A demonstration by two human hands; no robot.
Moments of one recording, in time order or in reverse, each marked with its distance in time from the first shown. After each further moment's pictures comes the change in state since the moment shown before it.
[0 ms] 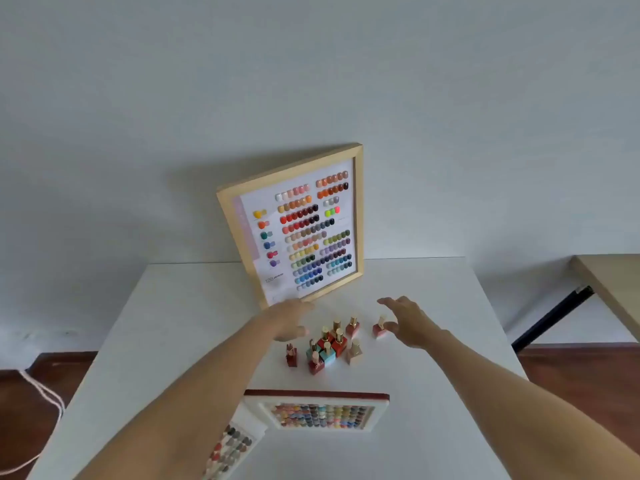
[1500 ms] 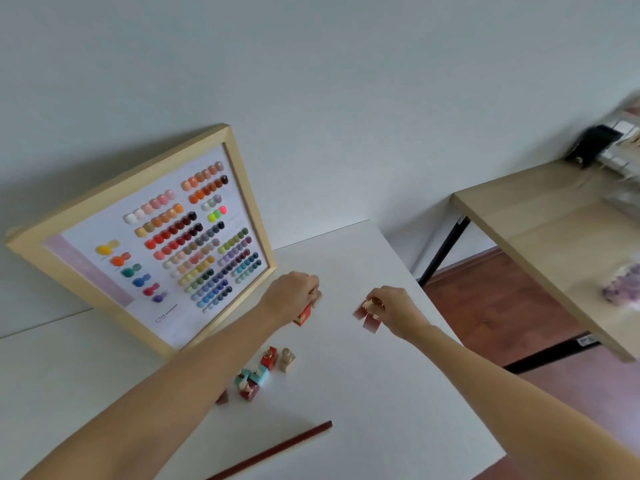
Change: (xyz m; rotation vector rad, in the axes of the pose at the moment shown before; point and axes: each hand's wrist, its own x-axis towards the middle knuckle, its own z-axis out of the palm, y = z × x) left_hand 0.117 0.121 -0.008 0.007 0.318 0.449; right_hand -0.048 0.086 -0.010 0.302 0.283 0.315
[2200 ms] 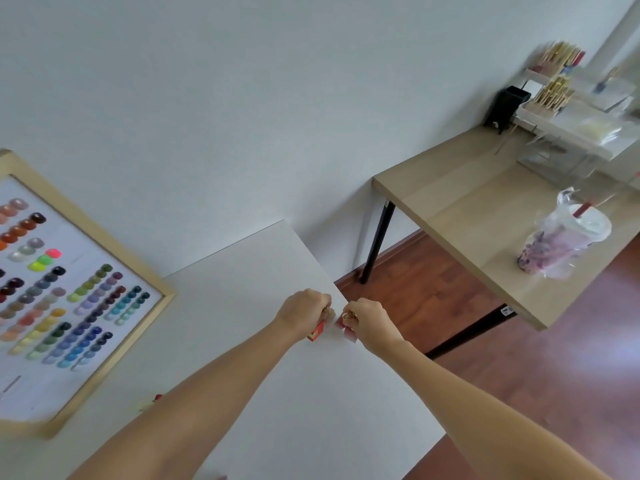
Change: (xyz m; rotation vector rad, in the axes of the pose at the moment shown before) left_hand 0.118 0.169 0.108 0.061 -0.265 0.117; right_hand -0.016 0.141 -0.056 -0.012 0.052 0.150
